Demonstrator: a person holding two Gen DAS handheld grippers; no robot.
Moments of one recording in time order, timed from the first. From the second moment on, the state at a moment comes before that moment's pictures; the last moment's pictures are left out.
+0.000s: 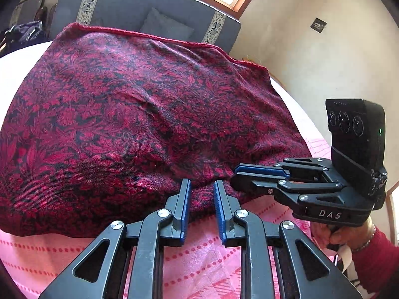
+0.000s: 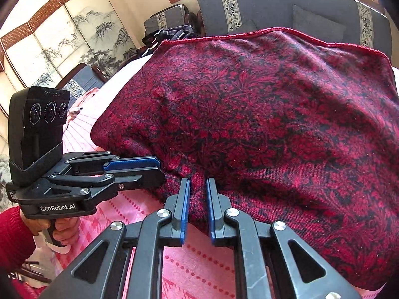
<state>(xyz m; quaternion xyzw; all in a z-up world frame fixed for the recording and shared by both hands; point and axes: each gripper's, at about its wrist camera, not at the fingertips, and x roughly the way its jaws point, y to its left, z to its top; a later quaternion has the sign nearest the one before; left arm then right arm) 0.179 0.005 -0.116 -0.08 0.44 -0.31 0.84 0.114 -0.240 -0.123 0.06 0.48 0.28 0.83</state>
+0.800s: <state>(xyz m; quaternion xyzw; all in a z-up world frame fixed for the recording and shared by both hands) 0.360 0.087 -0.112 -0.13 0.38 -0.14 0.90 0.301 -0.386 -0.129 0.18 0.50 0.17 0.83</state>
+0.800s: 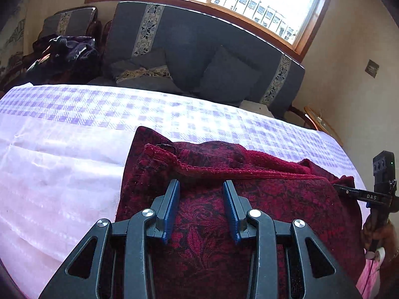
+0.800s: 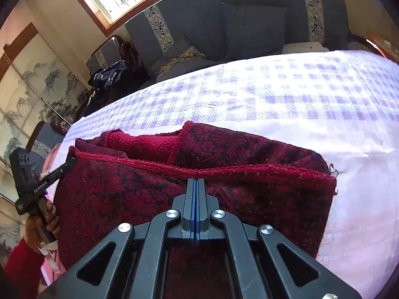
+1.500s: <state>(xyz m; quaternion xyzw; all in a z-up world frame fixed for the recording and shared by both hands) 0.359 0.093 -0.119 -0.15 0.39 -0.15 0.90 0.285 -0.453 -0.156 0.33 0.47 0.15 0.81</state>
